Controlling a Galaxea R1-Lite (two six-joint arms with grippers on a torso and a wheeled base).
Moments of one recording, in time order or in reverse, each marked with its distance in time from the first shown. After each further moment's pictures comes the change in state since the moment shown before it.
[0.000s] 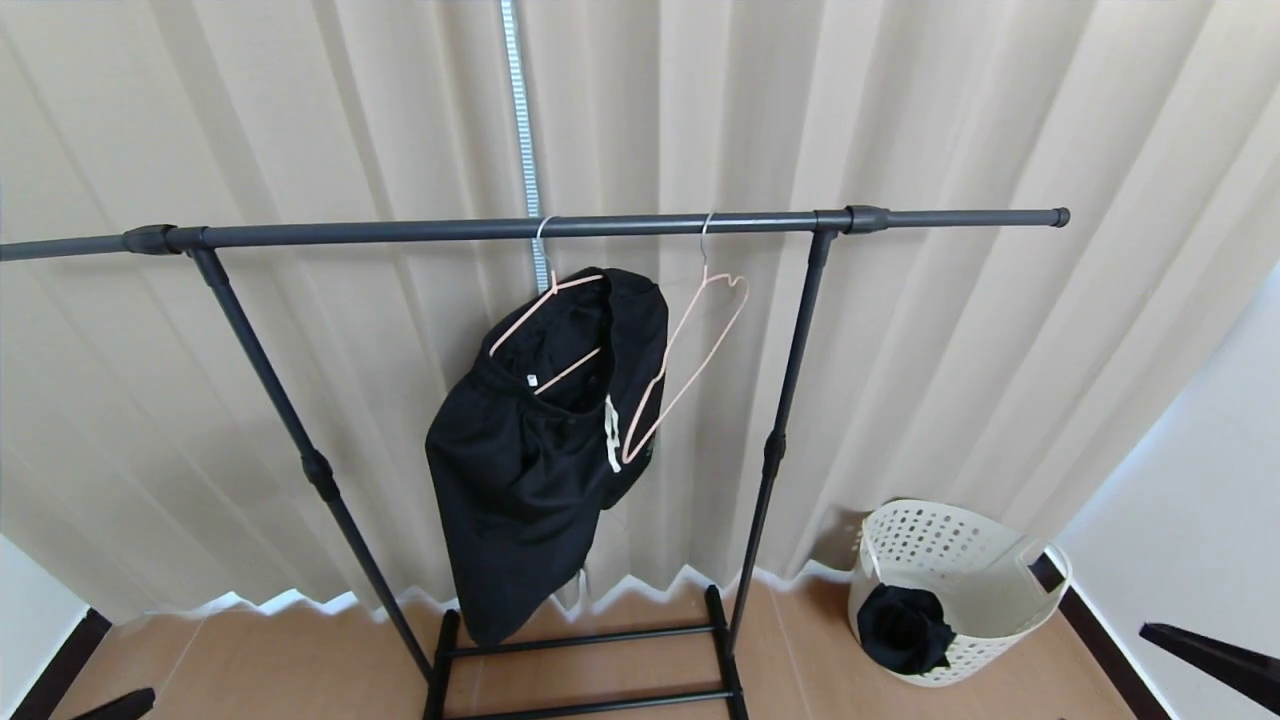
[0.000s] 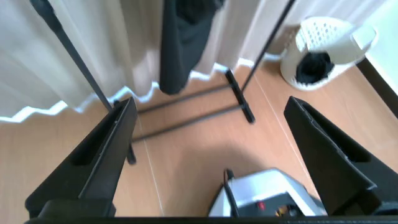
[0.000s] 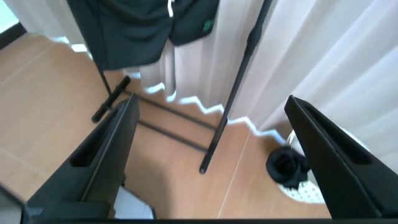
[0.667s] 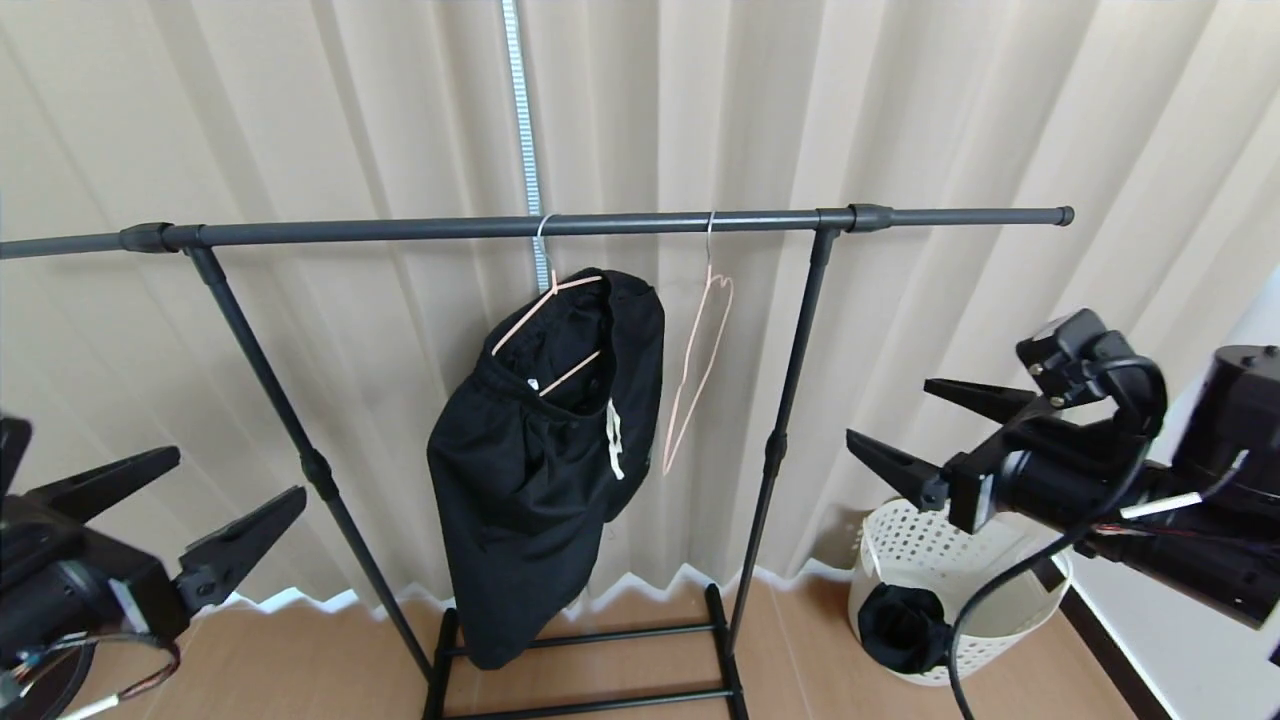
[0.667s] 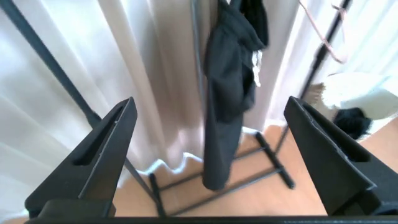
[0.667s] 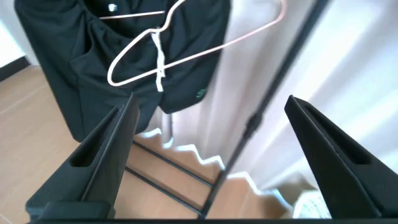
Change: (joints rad) left arm -0.027 0.383 -0.222 -0.423 0.049 0.103; right arm -0.150 0.752 -0.460 -0.417 0.200 -0.066
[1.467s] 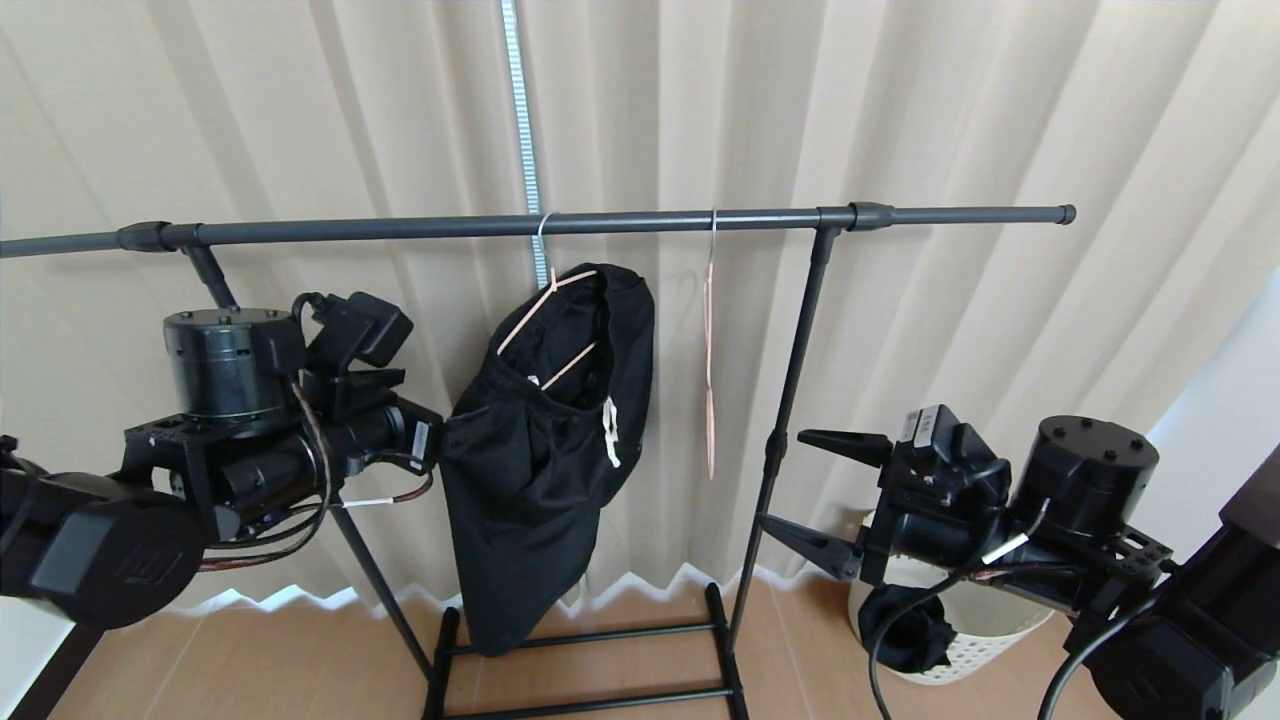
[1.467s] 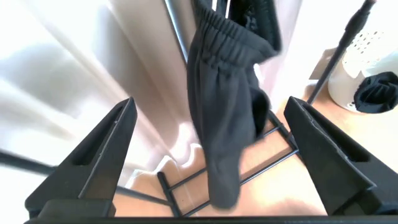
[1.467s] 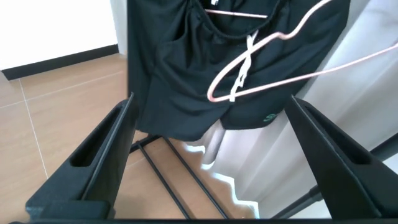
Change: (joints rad) left arm -0.190 0.663 -0.494 -0.002 0.141 0.113; right arm -0.029 0.462 0.048 -0.551 0.486 -0.102
